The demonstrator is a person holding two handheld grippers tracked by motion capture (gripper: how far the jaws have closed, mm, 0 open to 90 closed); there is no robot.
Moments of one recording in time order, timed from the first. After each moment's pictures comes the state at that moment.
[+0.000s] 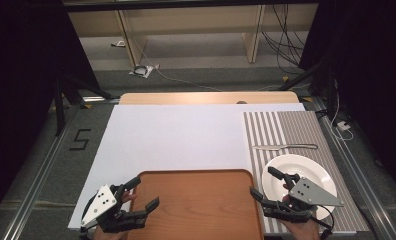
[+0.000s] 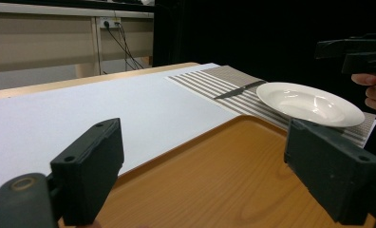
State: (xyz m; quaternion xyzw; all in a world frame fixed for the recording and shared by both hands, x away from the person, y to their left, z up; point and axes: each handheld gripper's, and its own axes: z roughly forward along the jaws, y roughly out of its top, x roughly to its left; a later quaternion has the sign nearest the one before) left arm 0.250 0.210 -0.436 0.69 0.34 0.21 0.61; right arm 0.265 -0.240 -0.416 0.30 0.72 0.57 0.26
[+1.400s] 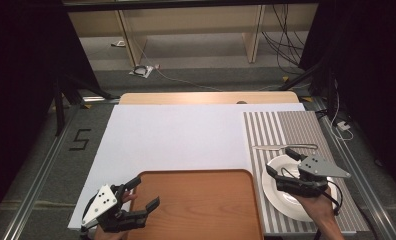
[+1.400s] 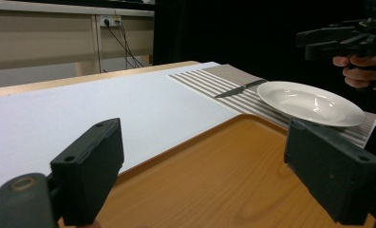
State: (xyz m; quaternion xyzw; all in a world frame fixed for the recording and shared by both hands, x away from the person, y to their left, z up) left arm 0.251 0.209 -0.437 0.69 0.34 0.21 0.61; right arm 0.314 -0.276 -0.402 0.35 0.74 0.48 0.31
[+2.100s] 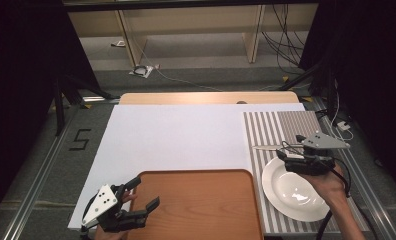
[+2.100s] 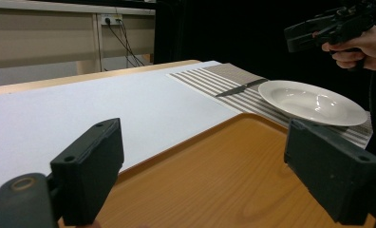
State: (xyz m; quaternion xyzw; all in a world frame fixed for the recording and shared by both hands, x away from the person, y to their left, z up) left arm 0.251 0.210 -0.438 0.69 0.34 0.21 0.60; right arm 0.359 -0.299 -0.384 0.39 0.77 0.39 0.31
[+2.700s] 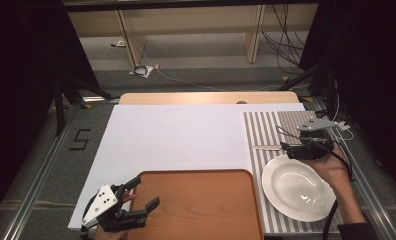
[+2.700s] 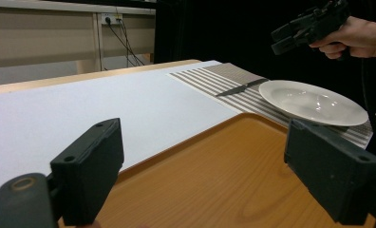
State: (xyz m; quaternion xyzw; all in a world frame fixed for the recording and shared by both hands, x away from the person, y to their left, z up) left arm 0.252 0.210 -0.438 0.69 0.34 0.21 0.60; right arm 0.404 -0.309 -0.378 0.41 0.81 0.30 0.29
